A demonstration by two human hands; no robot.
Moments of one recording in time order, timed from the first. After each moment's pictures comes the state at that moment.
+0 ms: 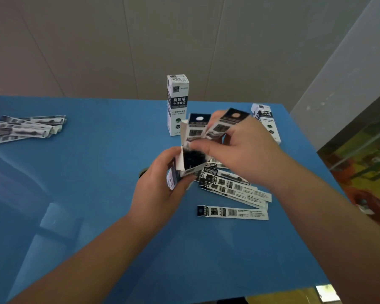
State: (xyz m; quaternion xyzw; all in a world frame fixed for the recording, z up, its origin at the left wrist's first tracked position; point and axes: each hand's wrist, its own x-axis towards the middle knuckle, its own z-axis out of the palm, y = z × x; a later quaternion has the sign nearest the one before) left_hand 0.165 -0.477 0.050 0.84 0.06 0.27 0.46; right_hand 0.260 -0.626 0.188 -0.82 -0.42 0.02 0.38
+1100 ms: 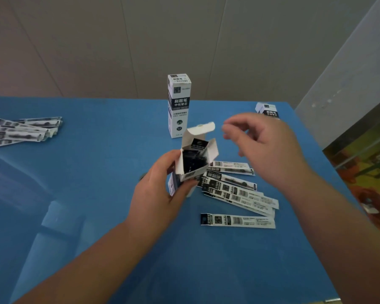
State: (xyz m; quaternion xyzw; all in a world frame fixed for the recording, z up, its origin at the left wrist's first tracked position) left_hand 0.174 -0.468 0.049 0.85 0.06 0.28 0.45; right_hand 0.297 -0.645 0.158 -0.87 -0.28 -0.04 0.41
